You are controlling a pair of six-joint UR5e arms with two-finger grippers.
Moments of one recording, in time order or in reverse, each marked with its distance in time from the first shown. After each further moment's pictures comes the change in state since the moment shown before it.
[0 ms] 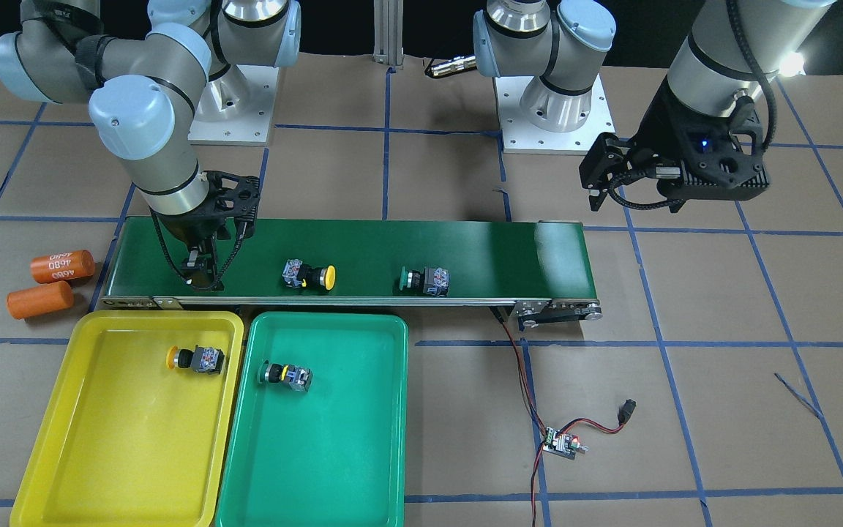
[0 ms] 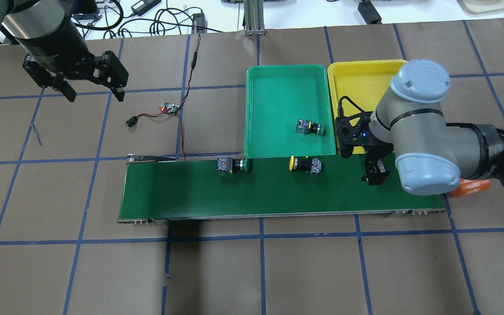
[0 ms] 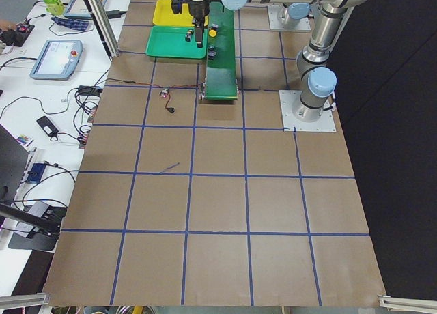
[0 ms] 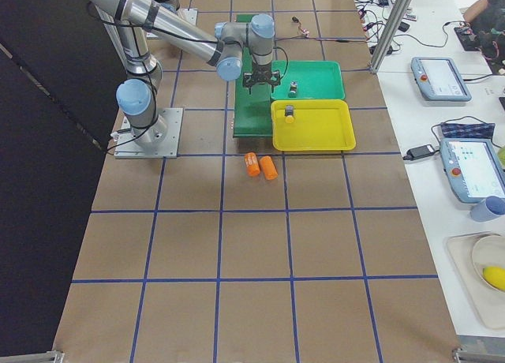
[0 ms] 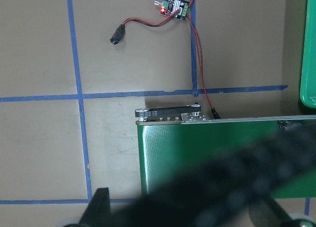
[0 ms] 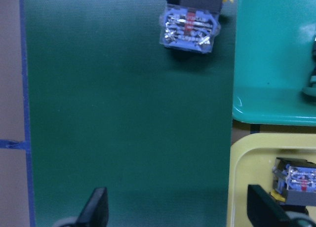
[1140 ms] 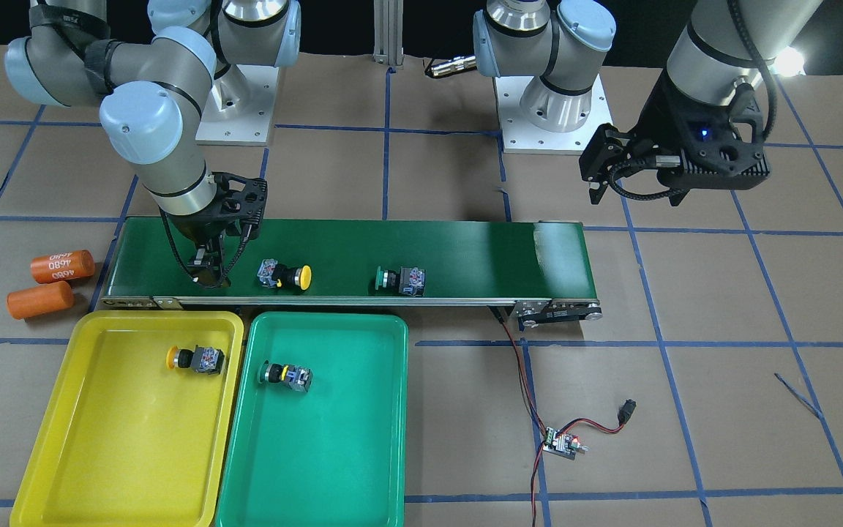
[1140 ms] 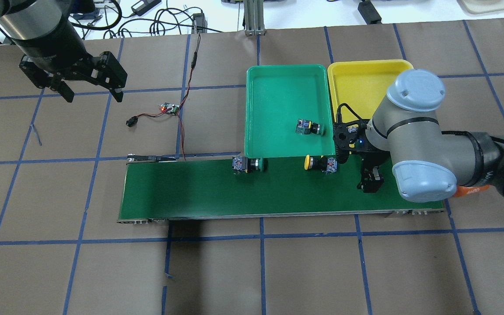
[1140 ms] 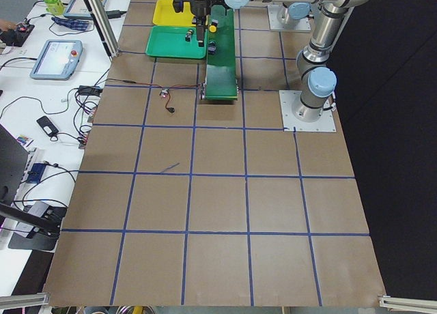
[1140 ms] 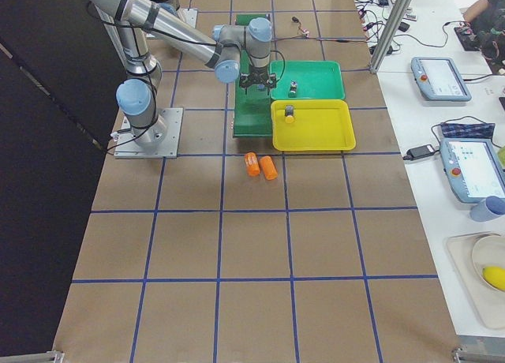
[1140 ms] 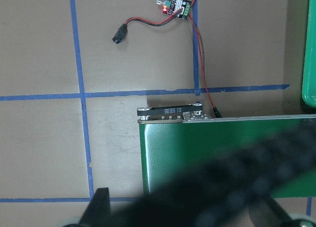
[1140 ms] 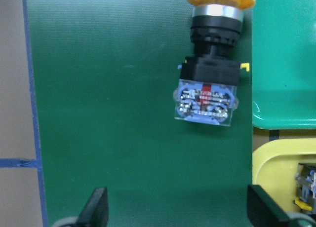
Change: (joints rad) left arm -0.003 0.021 -0.008 -0.001 0.001 0.000; right arm 0.006 0.006 0.021 -0.003 0.015 0.063
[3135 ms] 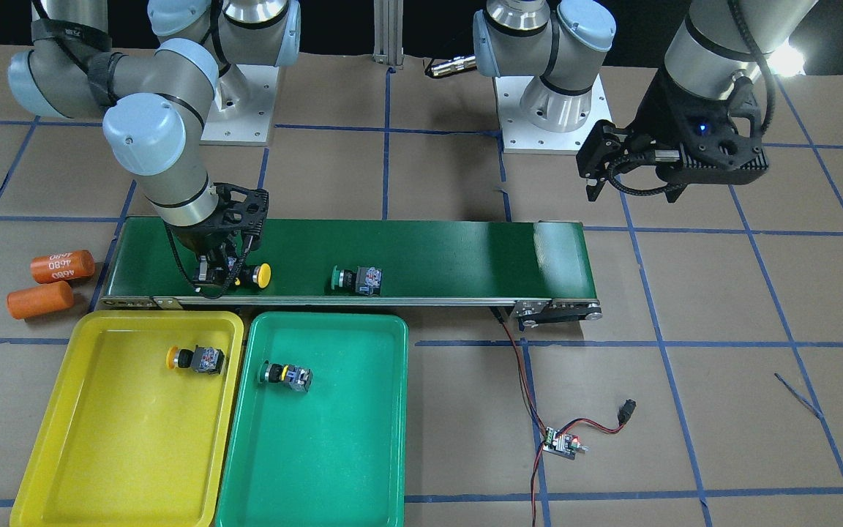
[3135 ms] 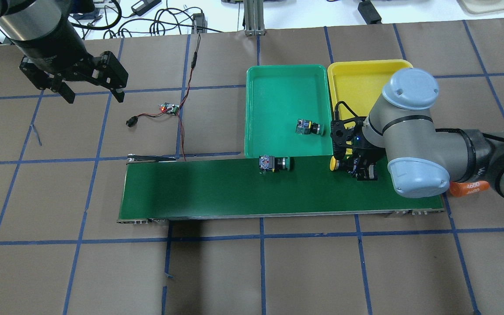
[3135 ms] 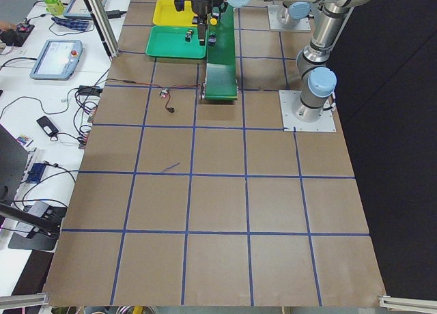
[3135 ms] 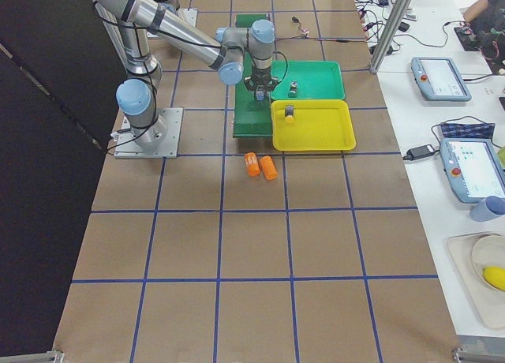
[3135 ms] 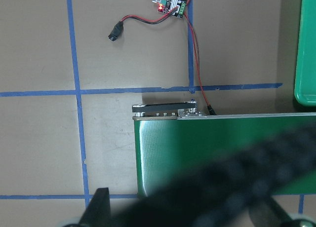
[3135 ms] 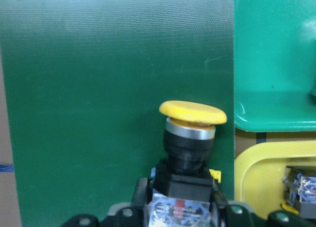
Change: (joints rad) left arm -0.001 0.006 -0.003 0.000 -0.008 -0.016; right arm 0.003 0.037 -0.020 -0.048 -0.007 0.002
